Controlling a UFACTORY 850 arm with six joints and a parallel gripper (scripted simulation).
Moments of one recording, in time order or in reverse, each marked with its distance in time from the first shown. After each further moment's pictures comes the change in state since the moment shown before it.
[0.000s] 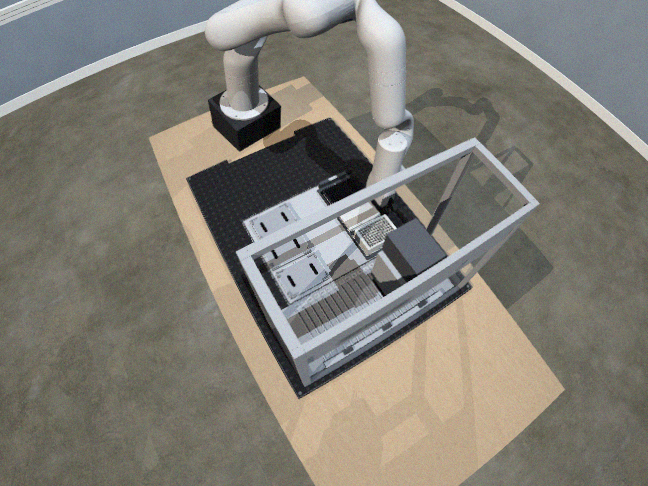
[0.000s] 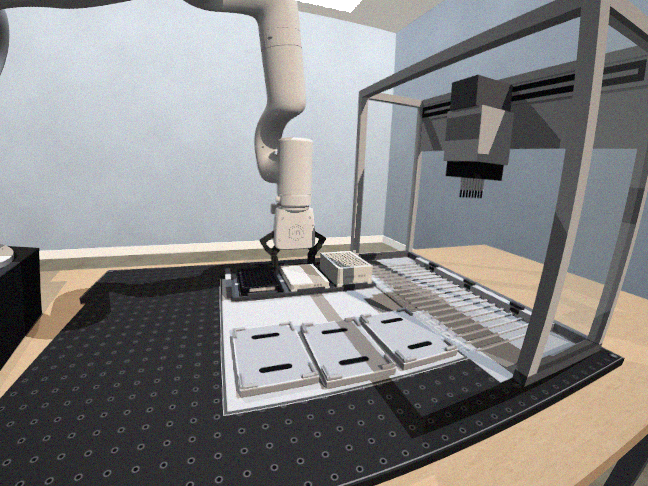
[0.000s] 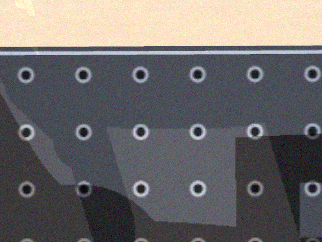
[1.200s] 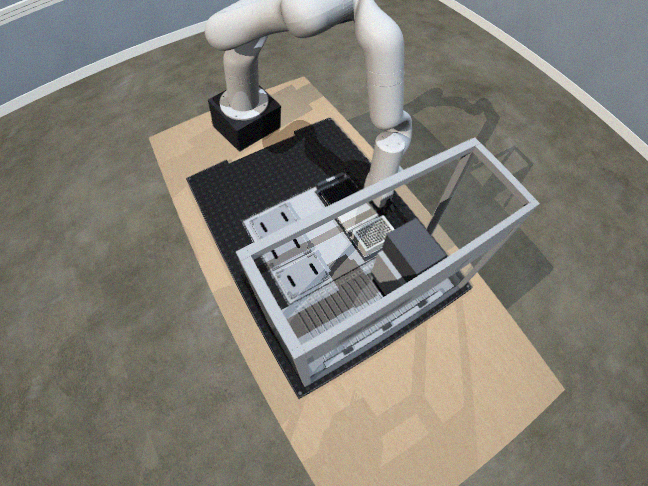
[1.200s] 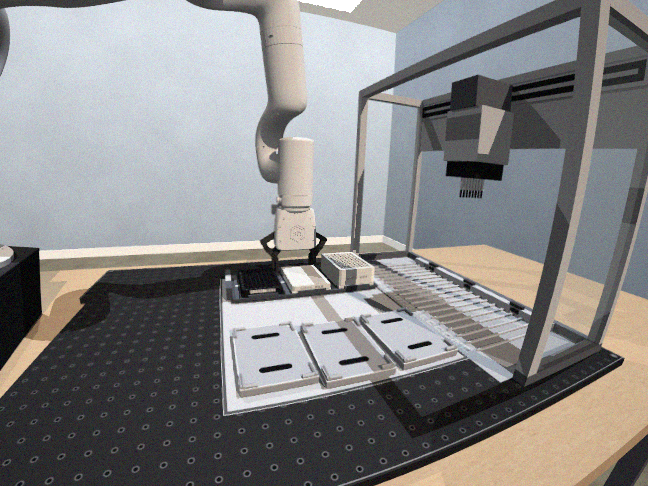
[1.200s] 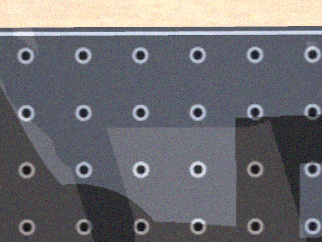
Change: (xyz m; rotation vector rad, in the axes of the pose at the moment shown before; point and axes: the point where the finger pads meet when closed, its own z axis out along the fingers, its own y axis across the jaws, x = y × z) arm -0.008 0.000 0.000 0.000 0.000 0.000
